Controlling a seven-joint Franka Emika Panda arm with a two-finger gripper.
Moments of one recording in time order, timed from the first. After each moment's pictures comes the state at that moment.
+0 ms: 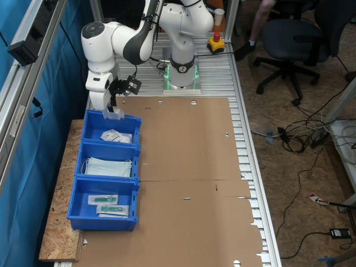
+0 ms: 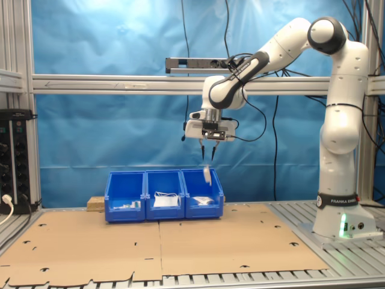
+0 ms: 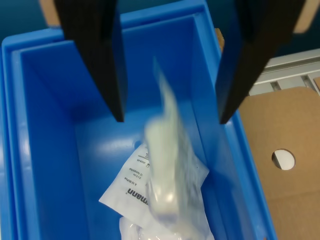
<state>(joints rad) -0.38 -0.12 -0.29 -2.40 0.03 2.35 -1.26</state>
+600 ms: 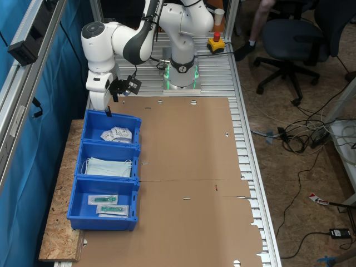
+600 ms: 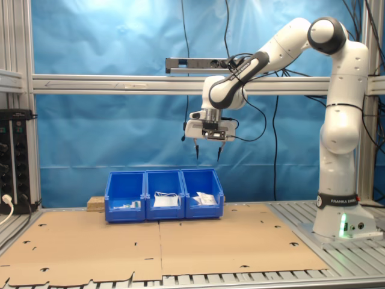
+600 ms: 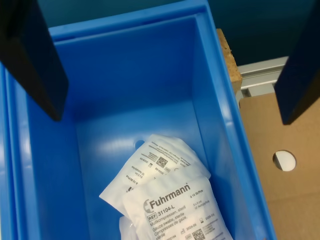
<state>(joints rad) -0.38 -0.12 -0.29 -2.40 0.03 2.35 -1.27</state>
